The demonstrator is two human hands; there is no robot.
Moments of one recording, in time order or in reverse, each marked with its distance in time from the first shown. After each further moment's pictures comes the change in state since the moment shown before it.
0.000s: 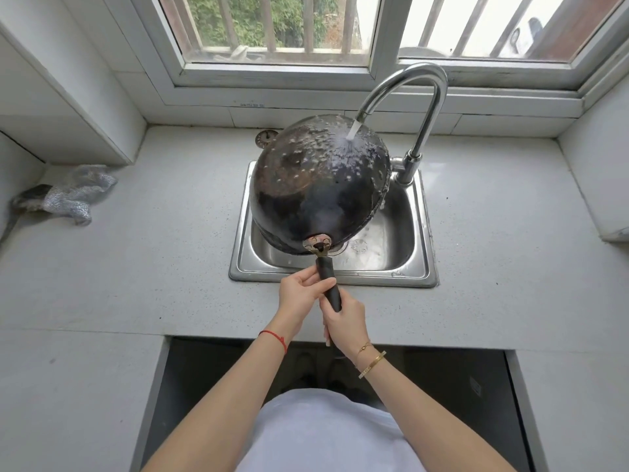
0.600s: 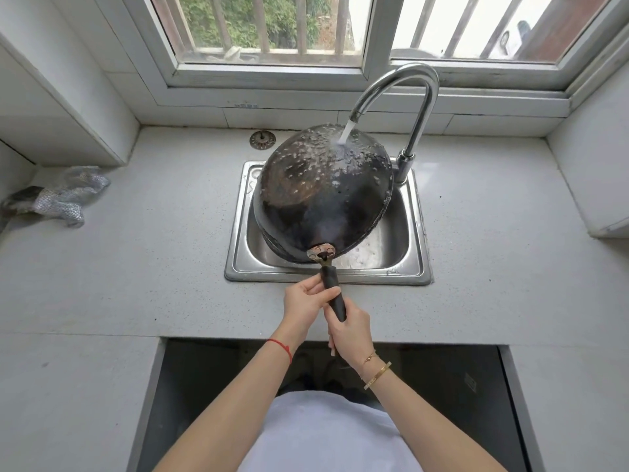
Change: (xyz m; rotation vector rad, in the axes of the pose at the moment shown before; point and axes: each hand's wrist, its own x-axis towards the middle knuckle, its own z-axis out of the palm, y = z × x) left_hand -0.010 -0.015 0.013 0.023 -0.005 -0.030; right_hand -0.016 0.013 -0.012 -0.024 0.009 0.029
